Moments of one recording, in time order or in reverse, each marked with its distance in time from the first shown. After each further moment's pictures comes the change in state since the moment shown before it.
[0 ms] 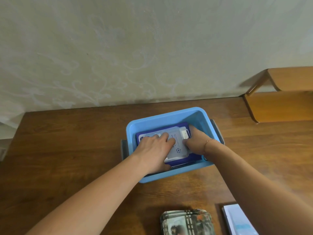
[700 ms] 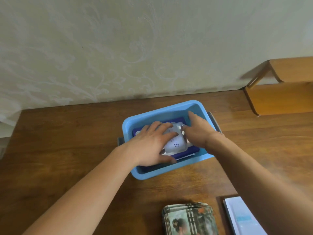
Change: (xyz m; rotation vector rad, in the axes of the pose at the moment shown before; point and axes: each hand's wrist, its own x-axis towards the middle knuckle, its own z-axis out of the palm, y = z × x) left_hand -0.011 -0.015 -0.015 -0.208 -0.060 0.087; right_hand -0.029 -0.021 -0.009 -0.050 0.152 -0.140
